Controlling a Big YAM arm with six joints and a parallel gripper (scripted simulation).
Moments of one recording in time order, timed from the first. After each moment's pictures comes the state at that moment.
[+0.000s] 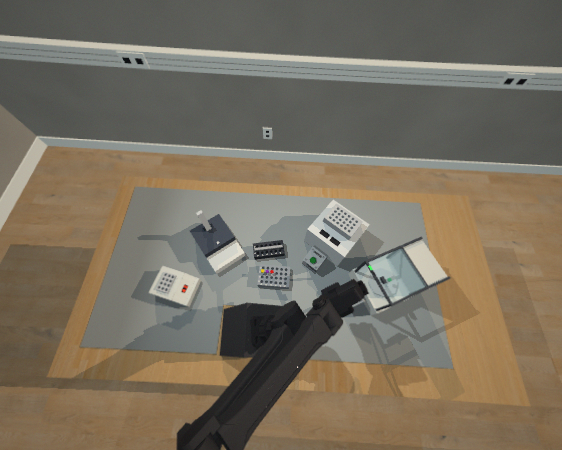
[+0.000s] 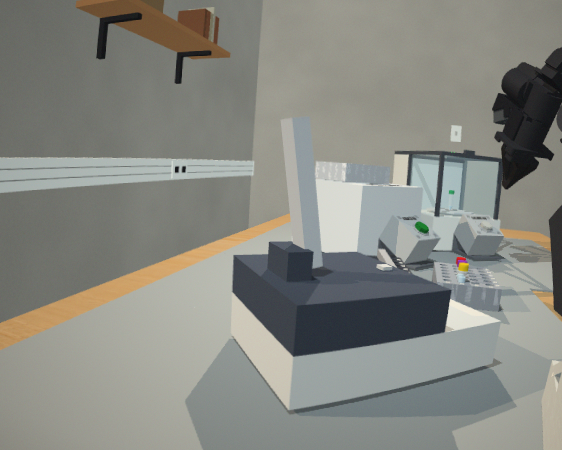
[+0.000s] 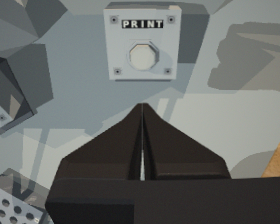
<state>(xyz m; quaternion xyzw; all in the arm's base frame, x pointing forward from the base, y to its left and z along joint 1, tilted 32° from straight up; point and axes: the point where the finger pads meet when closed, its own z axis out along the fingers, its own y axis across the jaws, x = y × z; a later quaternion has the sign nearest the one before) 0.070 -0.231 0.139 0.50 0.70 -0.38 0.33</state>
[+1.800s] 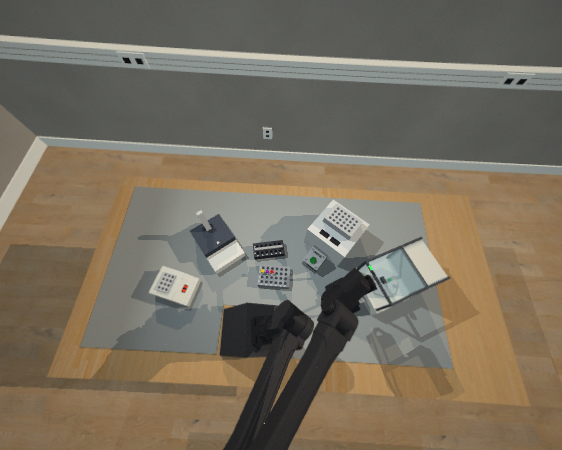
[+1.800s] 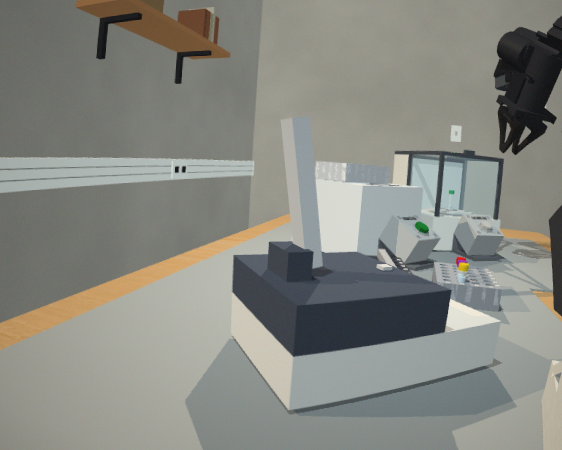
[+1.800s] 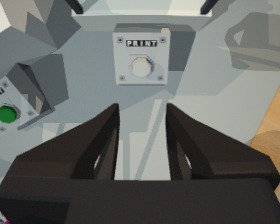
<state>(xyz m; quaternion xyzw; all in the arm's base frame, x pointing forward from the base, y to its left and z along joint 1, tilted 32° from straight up) 0.074 -0.197 0.198 0.49 0.70 -0.38 0.34</state>
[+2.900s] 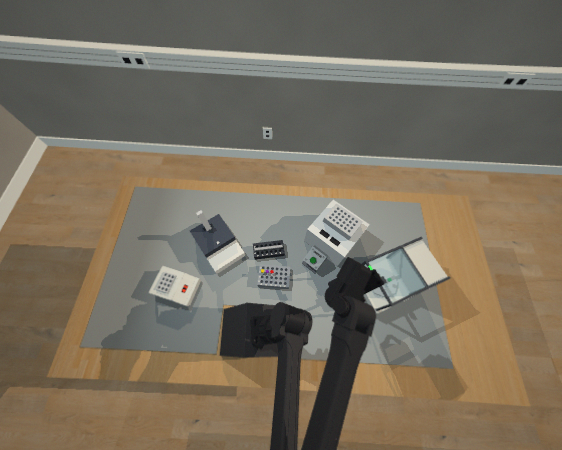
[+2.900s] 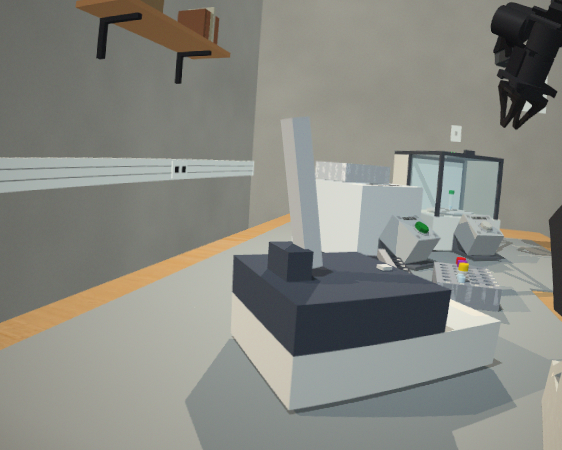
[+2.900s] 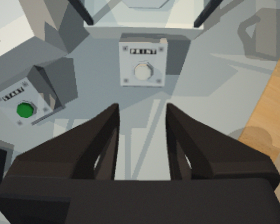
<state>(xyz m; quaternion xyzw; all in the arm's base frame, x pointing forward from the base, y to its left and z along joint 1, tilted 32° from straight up) 0.079 -0.172 0.240 0.49 0.71 -0.38 0.33</state>
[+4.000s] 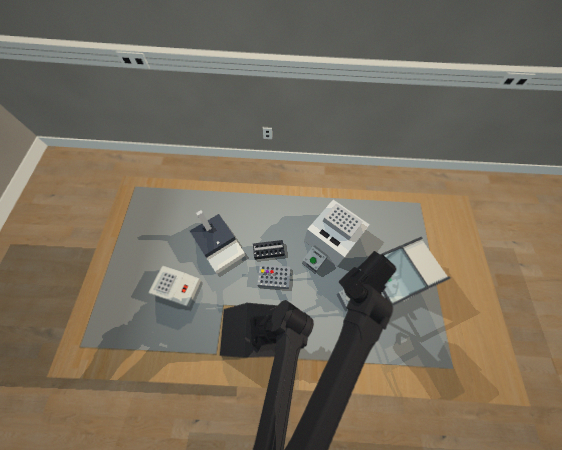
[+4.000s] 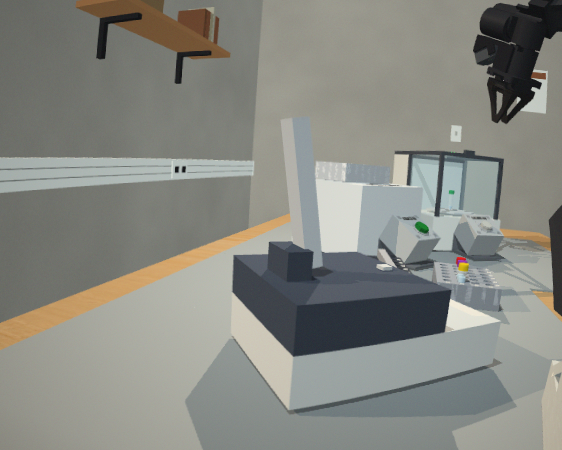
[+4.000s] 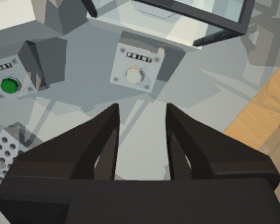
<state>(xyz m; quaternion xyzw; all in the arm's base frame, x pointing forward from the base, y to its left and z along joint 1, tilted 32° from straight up) 0.089 -0.190 0.263 0.41 0.79 -0.39 0.25</state>
